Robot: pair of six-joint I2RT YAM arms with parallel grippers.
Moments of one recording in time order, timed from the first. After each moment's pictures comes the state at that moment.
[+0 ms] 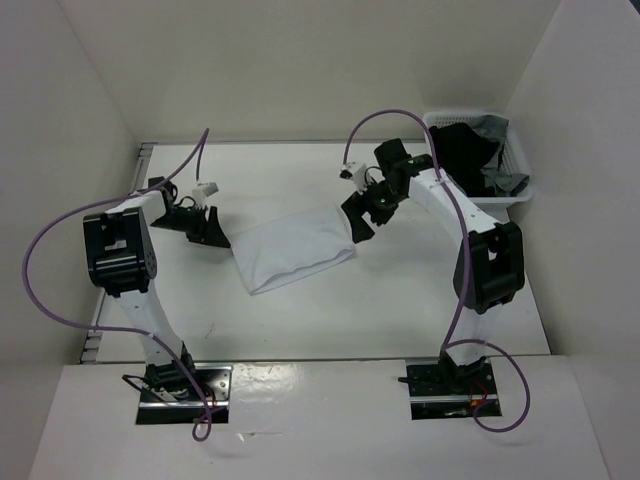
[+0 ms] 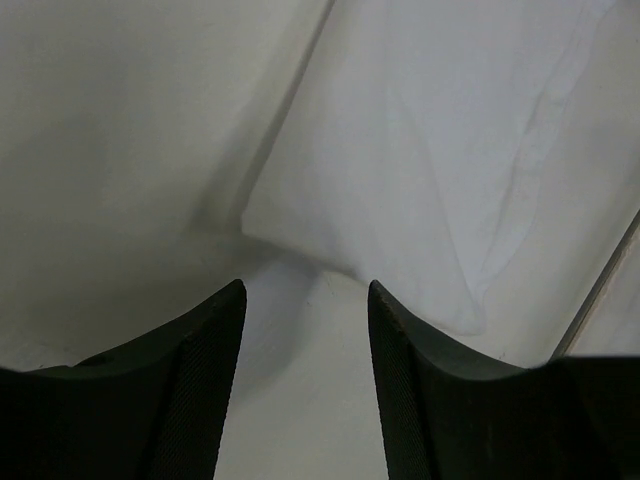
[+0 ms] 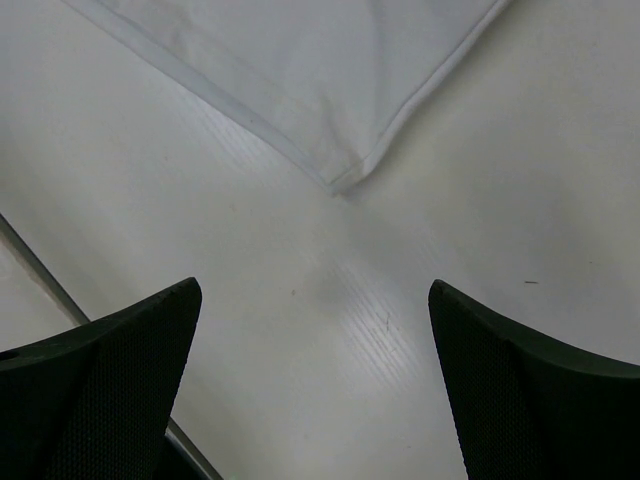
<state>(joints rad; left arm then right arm) 0.24 1.96 1.31 -0.77 0.86 0.54 0.35 1.81 1.58 -0.95 -0.45 -0.46</state>
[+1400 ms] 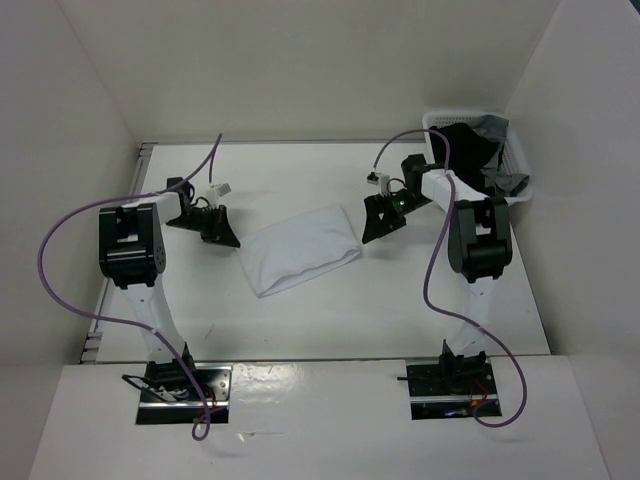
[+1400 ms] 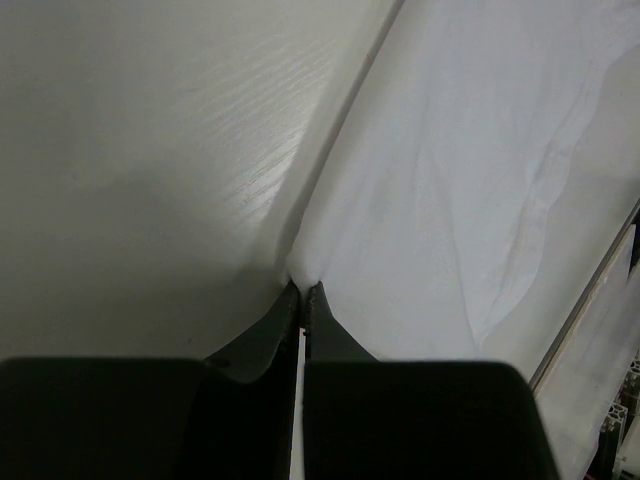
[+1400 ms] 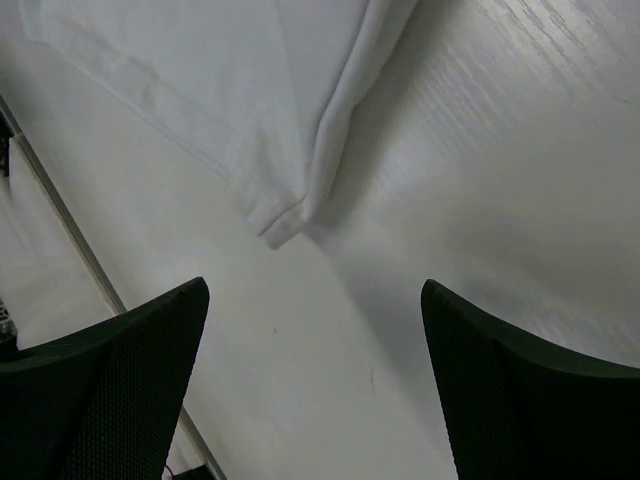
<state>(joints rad) 0.15 2.07 1.32 -0.63 0.86 0.34 0.13 2.03 1.53 -0.89 -0.76 -0.43</state>
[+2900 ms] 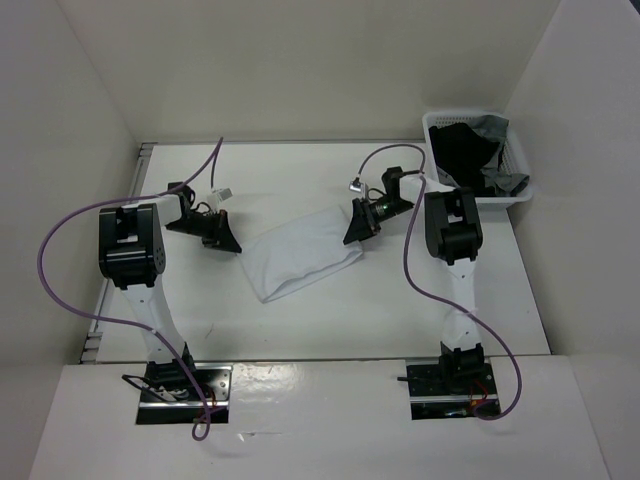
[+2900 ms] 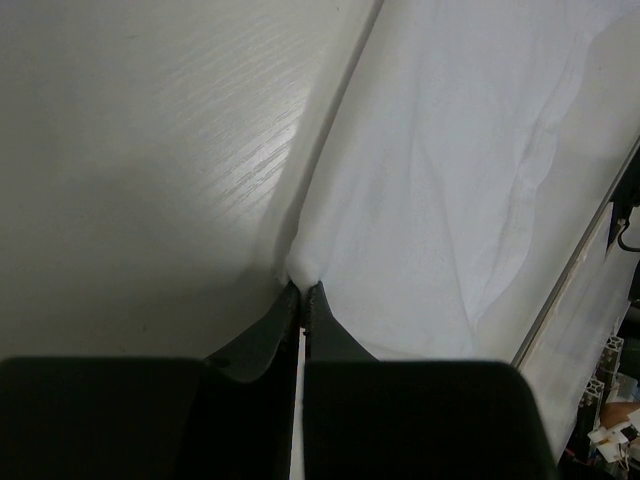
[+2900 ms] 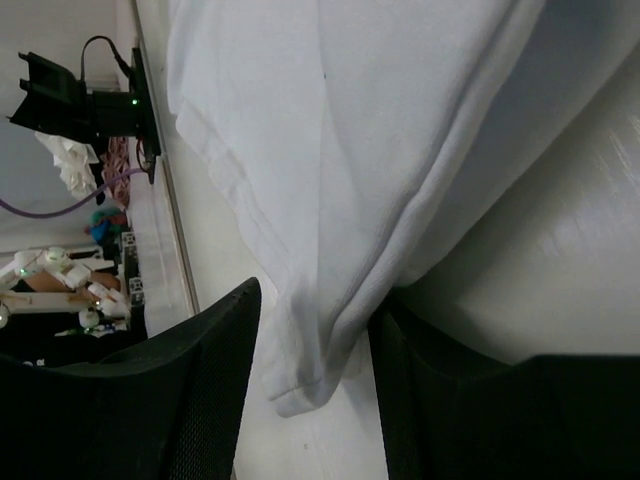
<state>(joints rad) 0.15 2.06 1.29 -0.67 0.89 0.37 0.18 2.38 1.73 -0.91 -1.12 -0.42</state>
